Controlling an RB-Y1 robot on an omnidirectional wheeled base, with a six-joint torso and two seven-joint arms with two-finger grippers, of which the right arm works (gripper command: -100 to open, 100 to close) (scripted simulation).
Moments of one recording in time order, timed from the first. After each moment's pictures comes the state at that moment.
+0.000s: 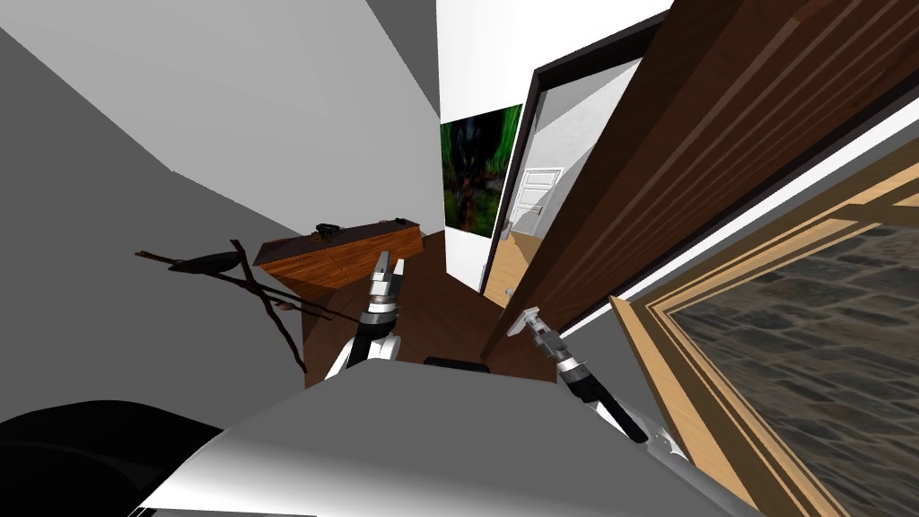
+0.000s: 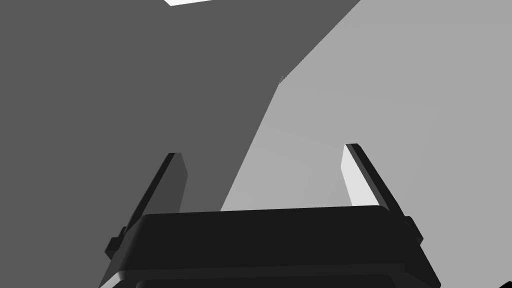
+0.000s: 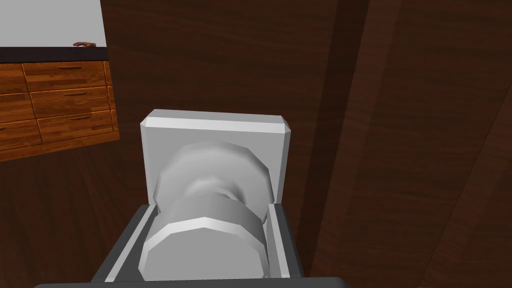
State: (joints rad) arm 0.23 -0.95 0.67 -1.30 -0.65 -0.95 -1.71
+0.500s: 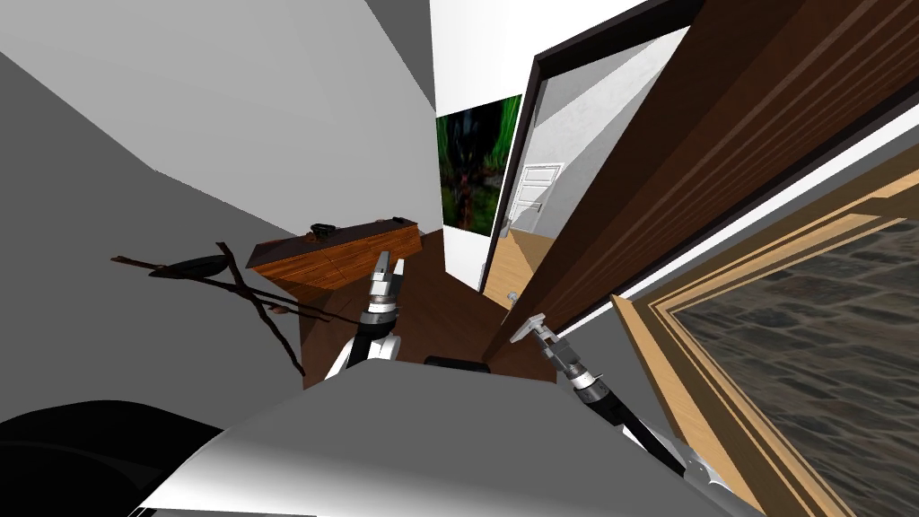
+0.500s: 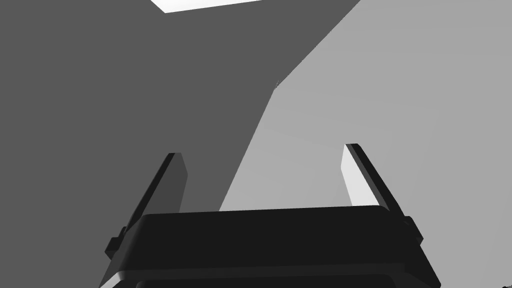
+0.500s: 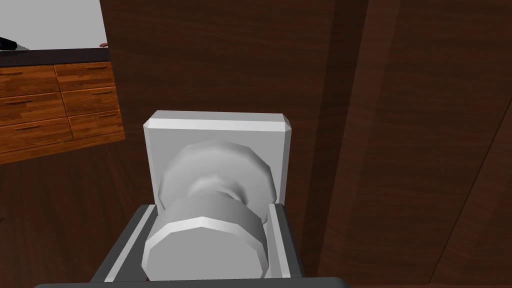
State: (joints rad) arm 0.29 -1.05 0.72 -1.32 -0.63 -1.07 -1.77
